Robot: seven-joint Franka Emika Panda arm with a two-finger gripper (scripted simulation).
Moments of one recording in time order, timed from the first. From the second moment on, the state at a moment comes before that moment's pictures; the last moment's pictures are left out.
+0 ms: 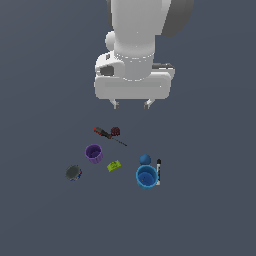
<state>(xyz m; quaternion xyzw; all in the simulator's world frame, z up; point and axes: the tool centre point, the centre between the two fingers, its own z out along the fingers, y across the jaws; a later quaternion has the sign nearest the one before) -0.004 0.011 0.332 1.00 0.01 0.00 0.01</state>
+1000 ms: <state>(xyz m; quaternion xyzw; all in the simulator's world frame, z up) 0.011 -0.012 0.335 1.00 -0.01 0.02 0.02</state>
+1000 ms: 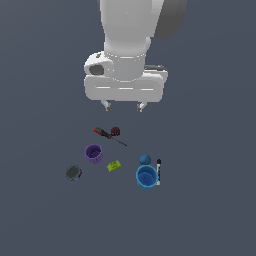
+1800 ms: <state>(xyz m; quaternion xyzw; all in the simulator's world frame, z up) 0.043 0.039 0.198 1.00 -0.08 0.01 0.01</state>
